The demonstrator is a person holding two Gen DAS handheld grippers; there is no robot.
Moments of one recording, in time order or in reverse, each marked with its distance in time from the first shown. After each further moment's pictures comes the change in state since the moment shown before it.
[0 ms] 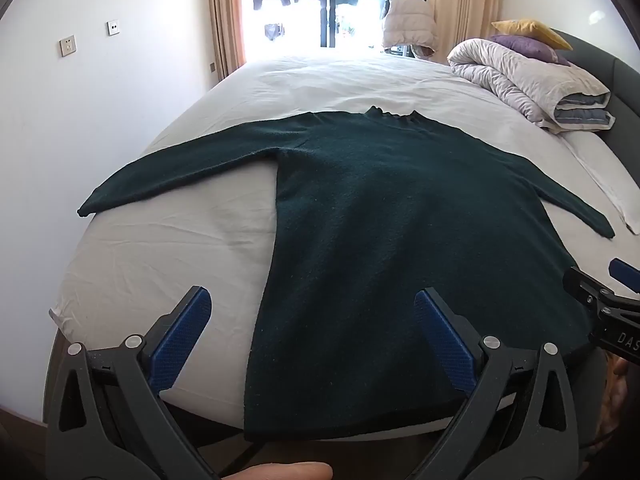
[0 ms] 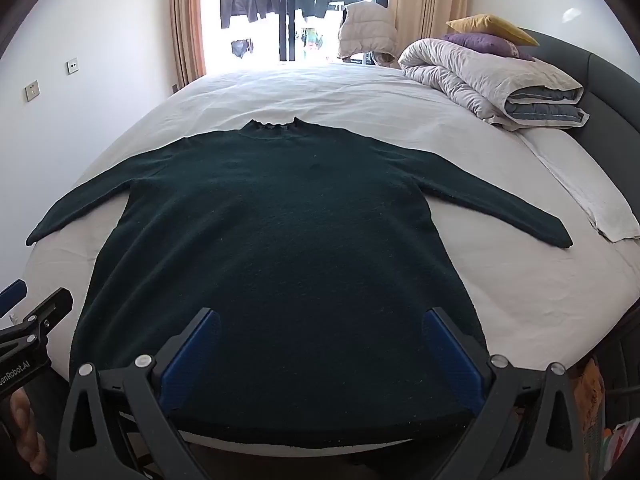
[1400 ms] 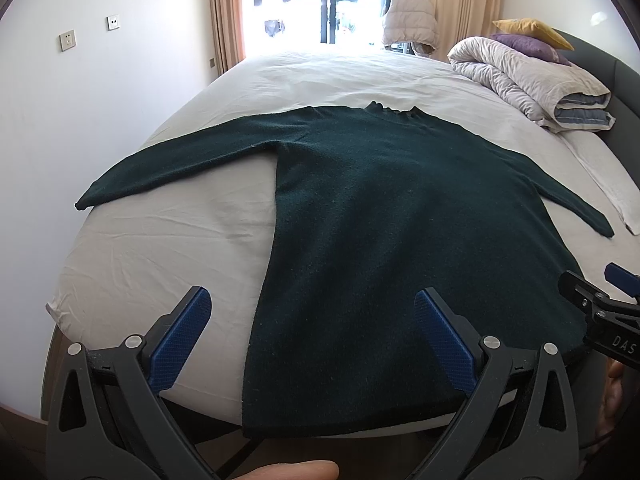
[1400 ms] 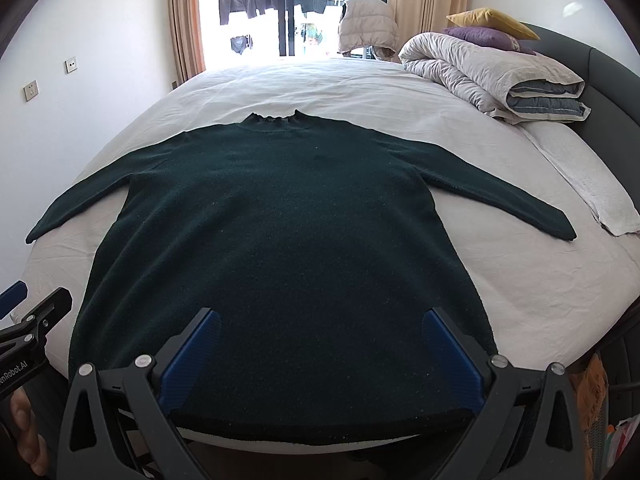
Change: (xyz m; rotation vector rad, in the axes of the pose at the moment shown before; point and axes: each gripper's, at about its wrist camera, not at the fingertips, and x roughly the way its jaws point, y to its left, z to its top) left arm 0.002 0.002 -0.008 -0.006 0.006 -0.001; right arm 0.004 0.000 -0.009 0.004 0.009 0.010
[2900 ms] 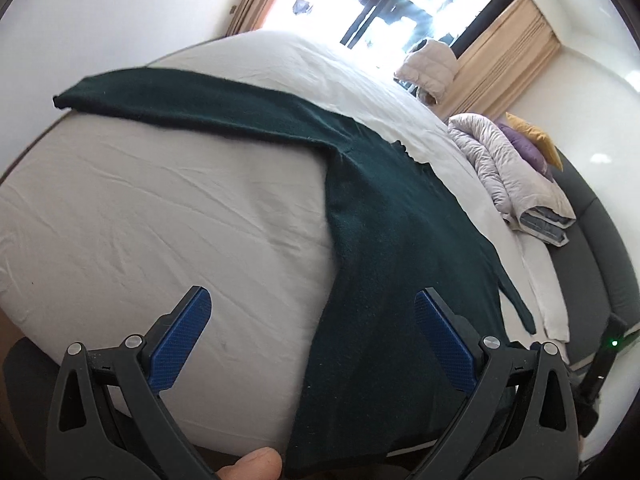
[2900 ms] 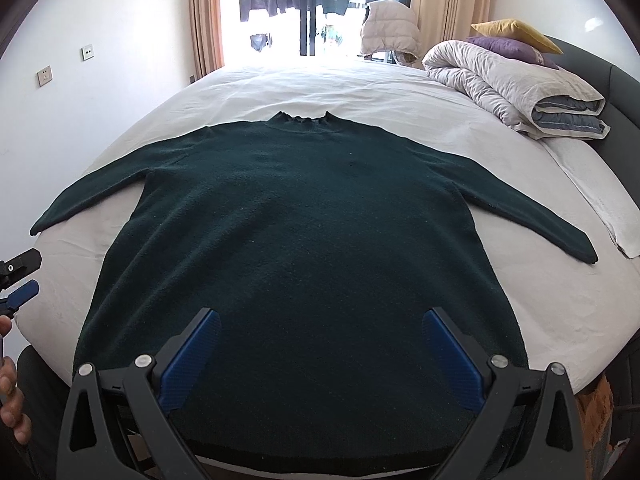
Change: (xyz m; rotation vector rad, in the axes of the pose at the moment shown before) left arm 0.050 0.145 0.006 -0.430 0.061 -0.338; right arm 0.022 0.040 0.020 -0.063 -0.016 0.054
